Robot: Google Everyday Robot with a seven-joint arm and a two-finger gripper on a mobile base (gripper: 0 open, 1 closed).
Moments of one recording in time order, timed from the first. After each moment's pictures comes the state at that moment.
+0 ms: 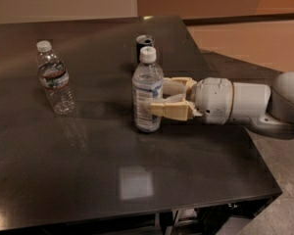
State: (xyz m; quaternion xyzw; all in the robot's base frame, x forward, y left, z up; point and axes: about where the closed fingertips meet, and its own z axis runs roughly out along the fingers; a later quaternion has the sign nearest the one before) arm 0.482 -0.025 0.920 -0.45 0.58 0.41 0.53
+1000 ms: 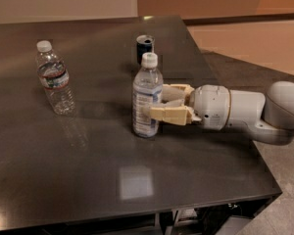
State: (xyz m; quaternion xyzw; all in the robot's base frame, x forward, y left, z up) arm 0.482 -0.023 0.903 -0.43 0.58 0.45 0.52
